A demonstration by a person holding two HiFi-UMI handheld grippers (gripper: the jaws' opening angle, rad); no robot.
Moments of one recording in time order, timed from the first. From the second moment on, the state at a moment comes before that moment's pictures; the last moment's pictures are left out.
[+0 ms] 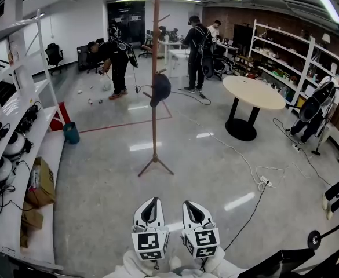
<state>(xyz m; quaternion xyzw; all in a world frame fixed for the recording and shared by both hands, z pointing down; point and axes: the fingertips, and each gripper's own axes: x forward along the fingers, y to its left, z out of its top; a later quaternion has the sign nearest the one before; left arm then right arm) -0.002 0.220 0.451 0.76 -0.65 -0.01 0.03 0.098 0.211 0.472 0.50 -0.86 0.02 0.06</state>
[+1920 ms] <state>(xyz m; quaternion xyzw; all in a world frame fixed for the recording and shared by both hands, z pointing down) -0.007 0.034 0.474 0.75 -0.66 0.01 0.05 0.087 0.018 0.483 0.49 -0.87 0.00 0.06</state>
